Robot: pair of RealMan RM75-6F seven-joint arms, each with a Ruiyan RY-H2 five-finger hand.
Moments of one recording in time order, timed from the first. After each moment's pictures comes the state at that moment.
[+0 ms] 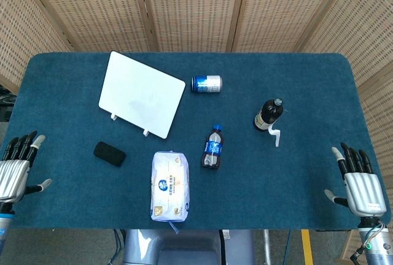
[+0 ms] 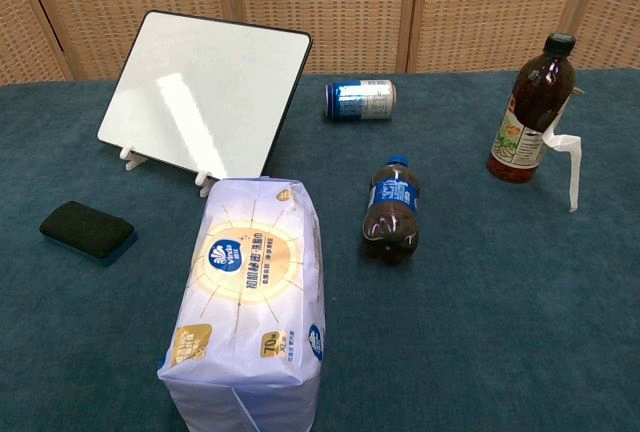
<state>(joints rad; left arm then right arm) -0.15 -1.13 -0.07 -1.63 1.43 1.37 0.14 0.09 -1.14 0.06 -1.63 -1.47 1.45 -0.18</state>
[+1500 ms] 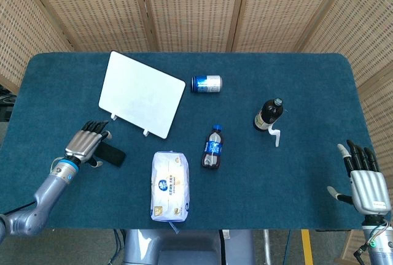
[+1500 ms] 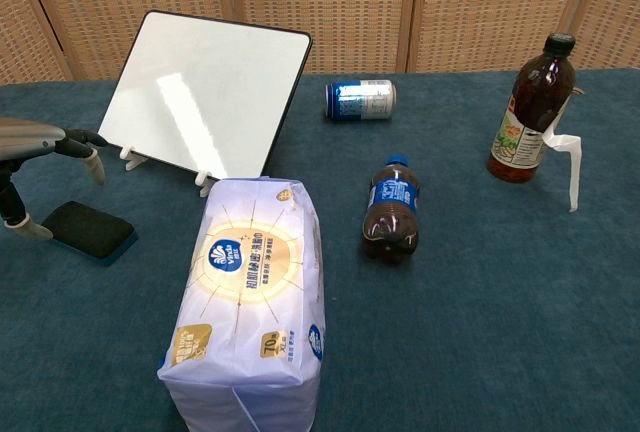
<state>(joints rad) -0.66 -1.28 -0.10 -1.54 0.95 0.78 0.47 0.09 -1.15 0.08 -1.60 -1.45 1.46 -0.10</state>
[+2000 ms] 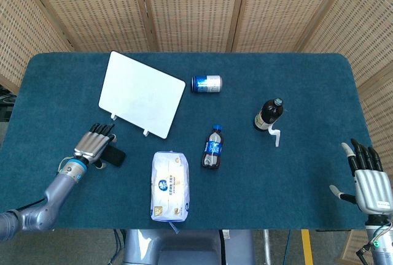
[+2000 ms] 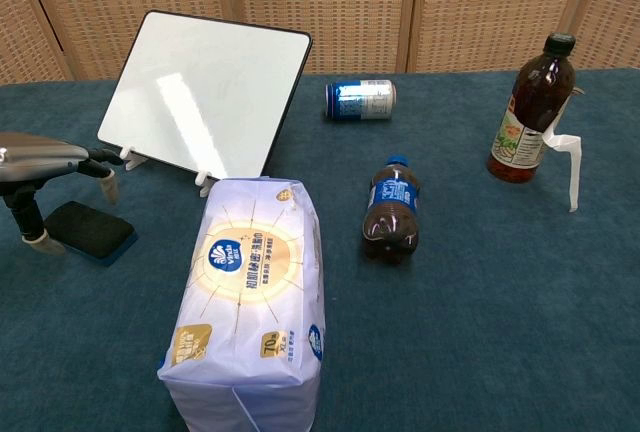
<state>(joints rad) -0.74 -1.33 -0.04 -1.51 0.83 0.78 0.57 0.09 -1.14 0.09 -1.58 -1.45 1.47 -0.05</state>
